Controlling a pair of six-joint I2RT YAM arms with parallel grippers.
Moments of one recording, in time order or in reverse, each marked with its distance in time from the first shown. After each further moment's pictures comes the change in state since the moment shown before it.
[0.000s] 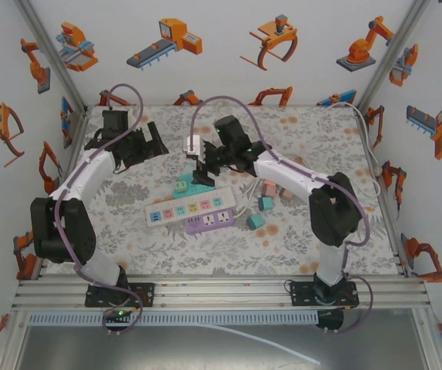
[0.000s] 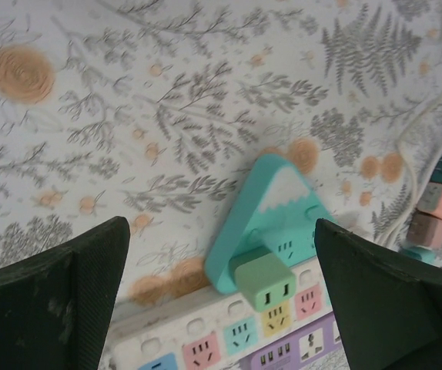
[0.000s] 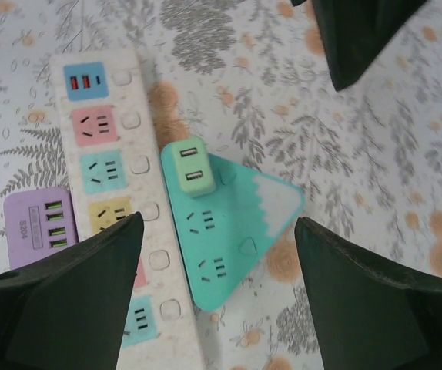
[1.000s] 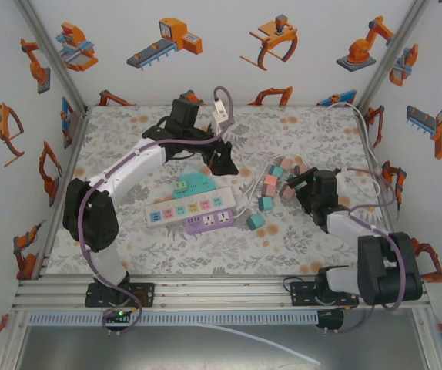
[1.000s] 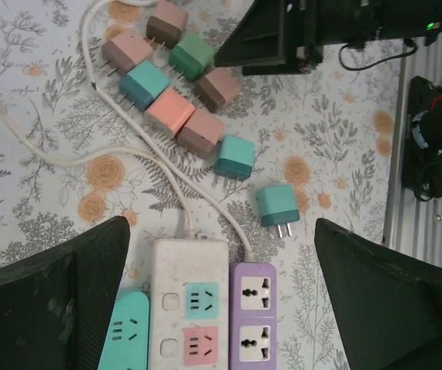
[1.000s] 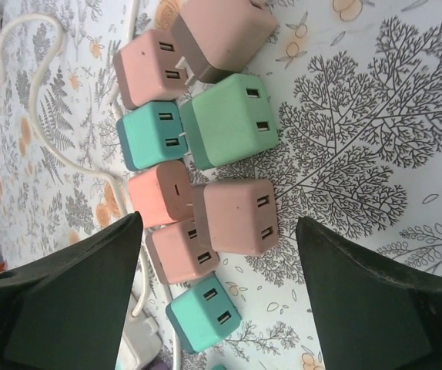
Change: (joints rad) left arm -0.446 0.194 0.309 0.030 0.571 0.598; right arm -0.601 -0.648 -1.085 0.467 0.740 1.735
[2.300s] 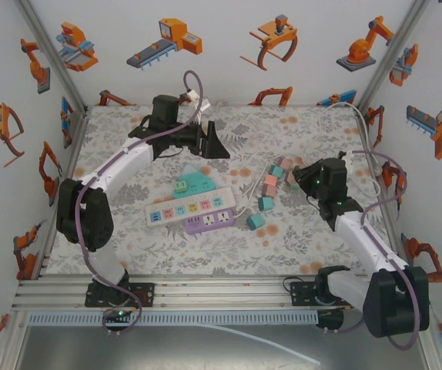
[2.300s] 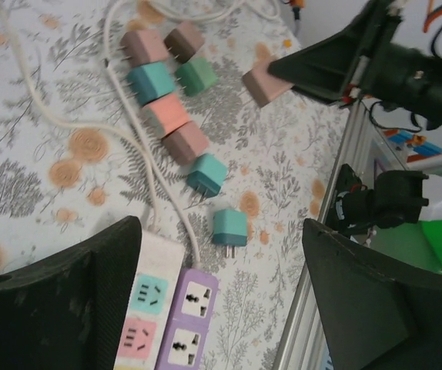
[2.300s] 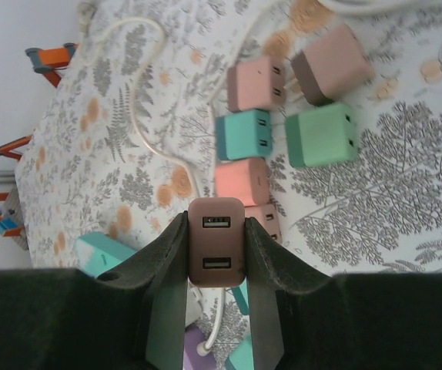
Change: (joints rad) left arm 0.113 -0.016 -0.063 0.144 0.086 -0.422; right arm 0.021 -0.187 0.130 -0.218 -0.031 -0.075
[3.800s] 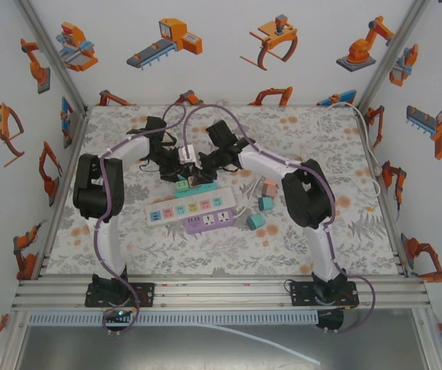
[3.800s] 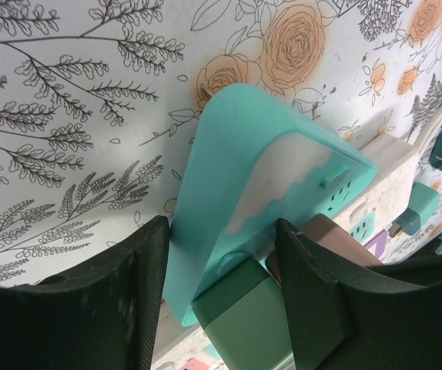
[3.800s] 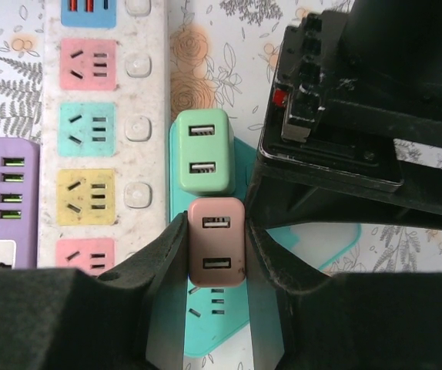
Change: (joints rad) left arm 0.196 0.312 0.026 -0.435 -0.386 0.013; right arm 0.540 1.069 1.129 -0.416 -0.830 -1.852
